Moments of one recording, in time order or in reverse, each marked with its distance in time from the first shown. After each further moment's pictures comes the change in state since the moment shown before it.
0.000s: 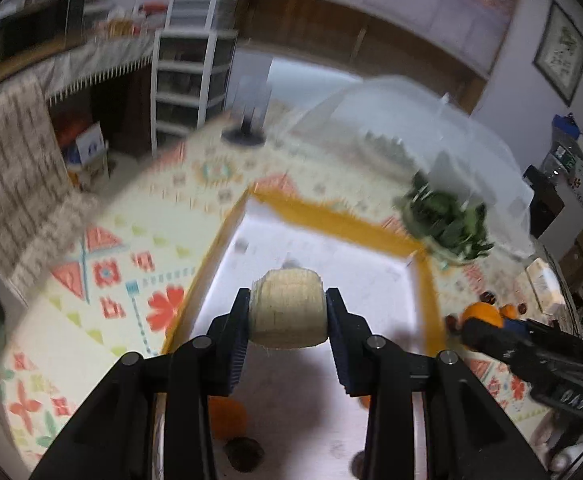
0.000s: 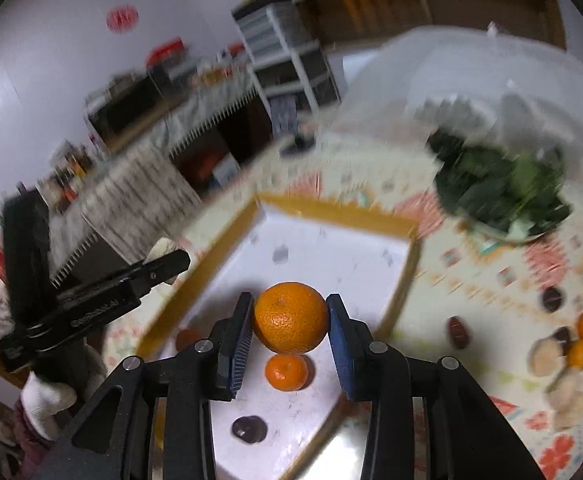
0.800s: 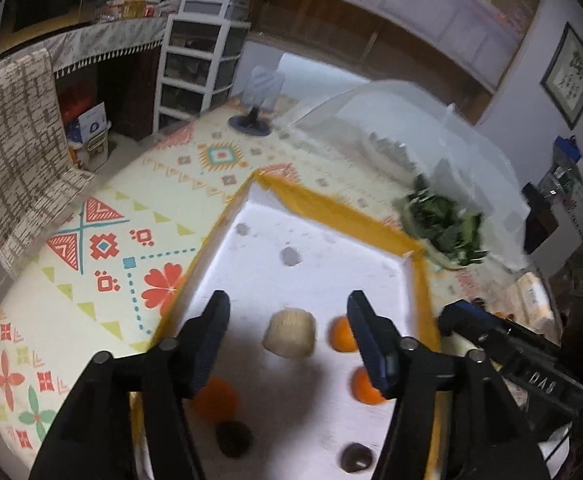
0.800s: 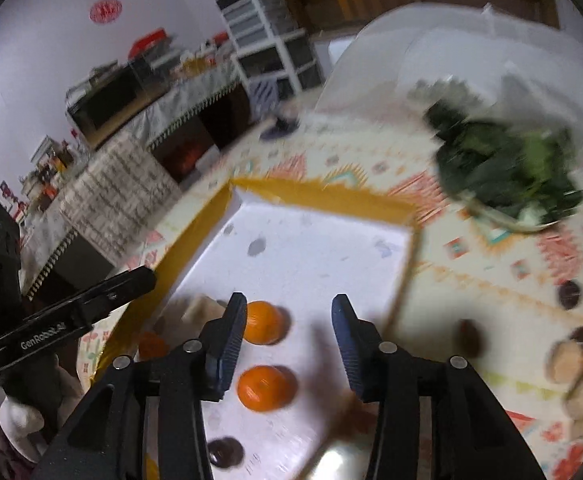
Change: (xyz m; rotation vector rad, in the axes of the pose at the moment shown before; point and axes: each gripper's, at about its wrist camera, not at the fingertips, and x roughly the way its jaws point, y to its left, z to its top) left arm -0.020 0.000 -0.008 -0.075 -0.019 -0.044; right arm -0.019 -0.025 -0.002 0.037 -0.074 -0.045
